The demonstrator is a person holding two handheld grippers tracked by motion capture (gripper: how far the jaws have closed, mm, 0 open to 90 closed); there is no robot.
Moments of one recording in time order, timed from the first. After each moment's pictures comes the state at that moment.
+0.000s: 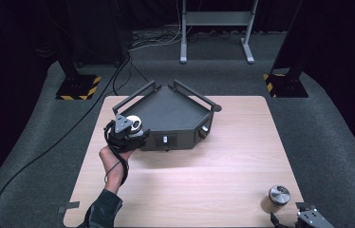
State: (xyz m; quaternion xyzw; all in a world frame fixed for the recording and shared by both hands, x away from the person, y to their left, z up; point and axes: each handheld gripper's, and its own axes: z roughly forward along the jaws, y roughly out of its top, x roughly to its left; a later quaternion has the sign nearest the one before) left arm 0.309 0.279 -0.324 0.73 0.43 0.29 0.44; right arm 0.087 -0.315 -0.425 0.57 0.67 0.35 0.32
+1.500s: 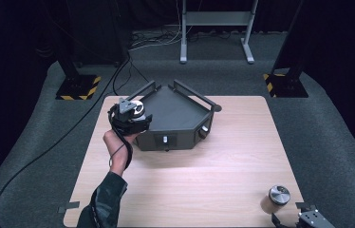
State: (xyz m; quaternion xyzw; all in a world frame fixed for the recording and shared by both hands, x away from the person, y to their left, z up) left arm 0.351 0.266 -0.301 0.73 0.45 0.29 0.44; right arm 0.086 -0.318 -0.425 0.57 0.67 0.35 0.32
